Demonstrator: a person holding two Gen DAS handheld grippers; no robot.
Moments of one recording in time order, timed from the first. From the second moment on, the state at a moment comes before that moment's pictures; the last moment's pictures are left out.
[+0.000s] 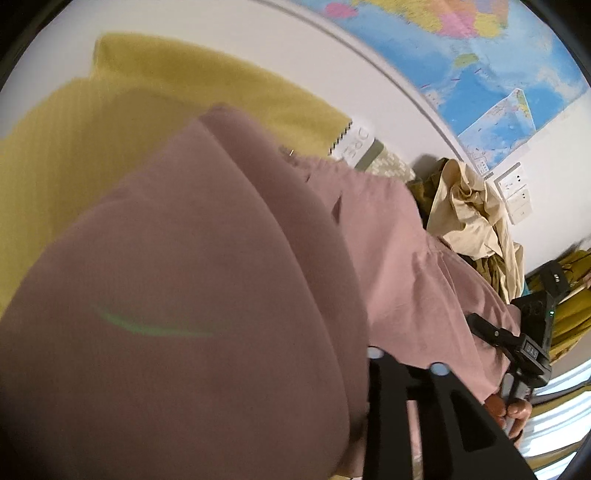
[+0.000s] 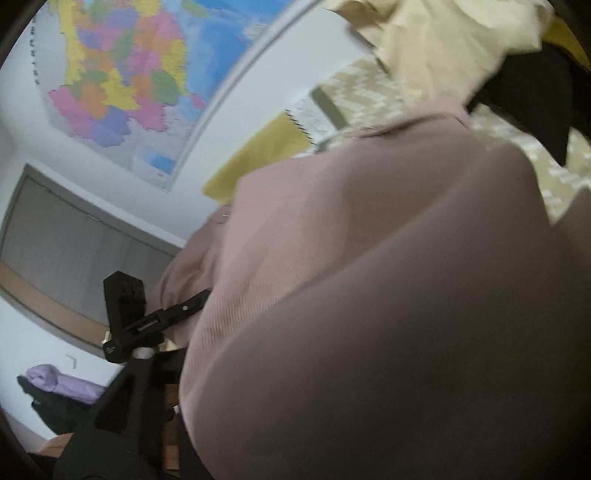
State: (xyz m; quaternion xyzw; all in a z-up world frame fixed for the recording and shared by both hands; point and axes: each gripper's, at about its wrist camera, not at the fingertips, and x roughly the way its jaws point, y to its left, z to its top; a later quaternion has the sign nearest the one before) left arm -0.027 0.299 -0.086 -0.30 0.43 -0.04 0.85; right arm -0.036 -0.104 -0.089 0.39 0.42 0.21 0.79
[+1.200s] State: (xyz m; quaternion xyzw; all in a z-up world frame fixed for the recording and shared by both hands) left arm -0.028 0.377 0.050 -0.22 0.31 0.02 0.92; right arm 0.064 -0.031 0.044 0.28 0.32 0.30 0.85
